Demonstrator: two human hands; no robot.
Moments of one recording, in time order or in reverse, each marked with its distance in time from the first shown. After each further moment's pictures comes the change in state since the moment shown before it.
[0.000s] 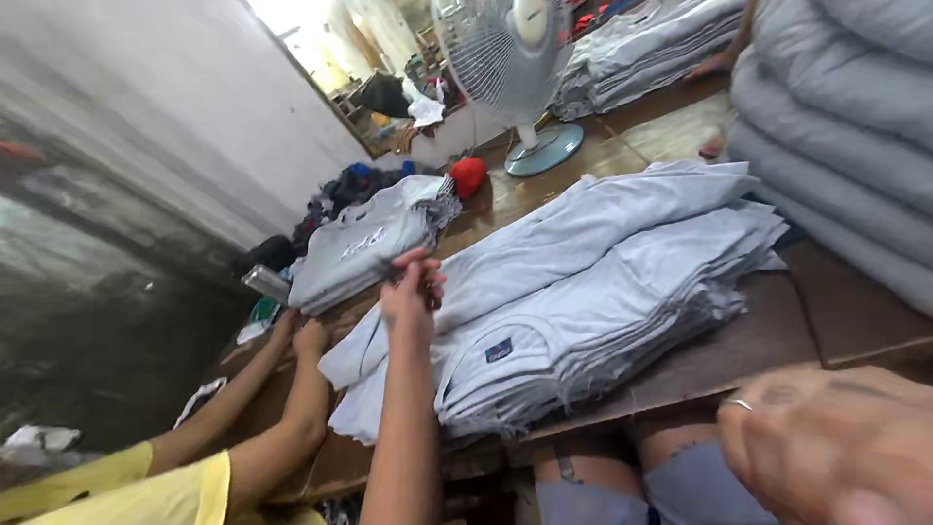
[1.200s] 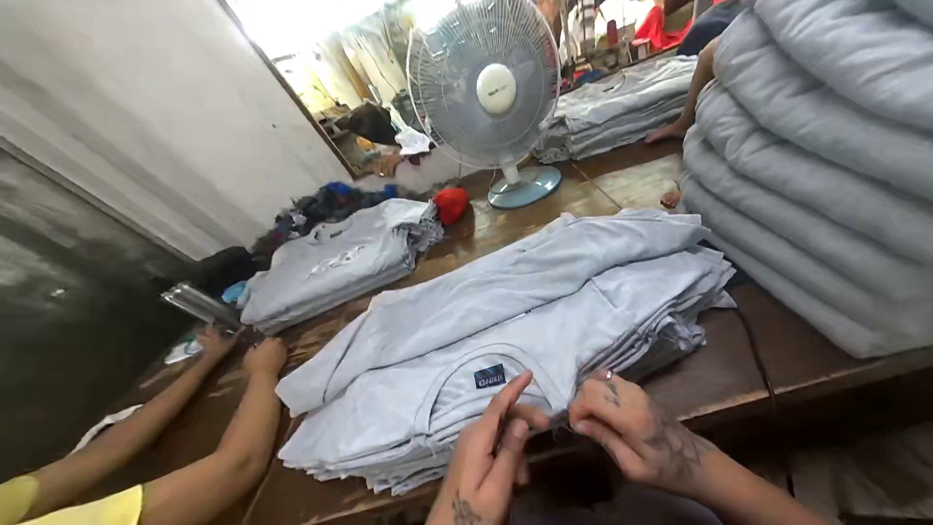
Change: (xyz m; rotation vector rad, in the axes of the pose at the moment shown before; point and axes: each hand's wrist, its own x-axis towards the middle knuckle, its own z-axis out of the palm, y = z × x) left_hand -0.166 0.011 0.024 0.085 -0.657 0.196; right_hand -0.038 0.110 -0.001 -0.970 -0.183 -0.062
